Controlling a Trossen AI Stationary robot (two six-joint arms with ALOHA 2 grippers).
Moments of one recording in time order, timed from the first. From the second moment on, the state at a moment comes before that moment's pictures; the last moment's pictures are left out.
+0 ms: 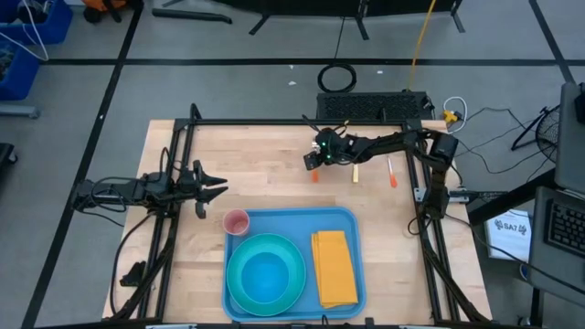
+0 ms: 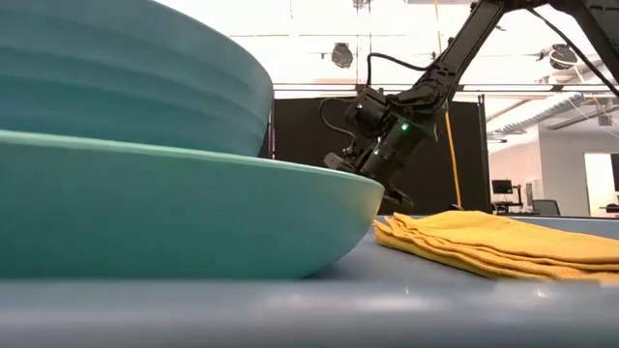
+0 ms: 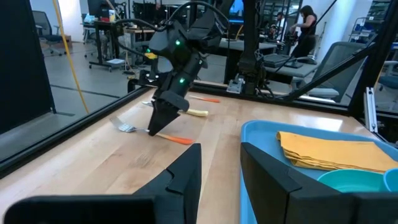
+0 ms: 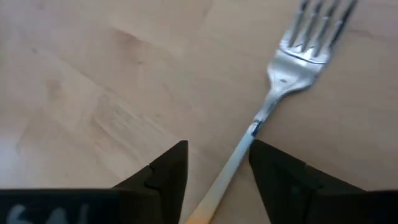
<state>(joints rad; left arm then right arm) -0.05 0.01 0.06 -0.10 -0.24 -0.11 -0.47 1.95 0.97 0.04 0.01 0.65</state>
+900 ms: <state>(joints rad) -0.05 0.01 0.06 -0.10 -0.24 -0.11 -0.42 1.79 0.96 0.26 -0.39 0.62</state>
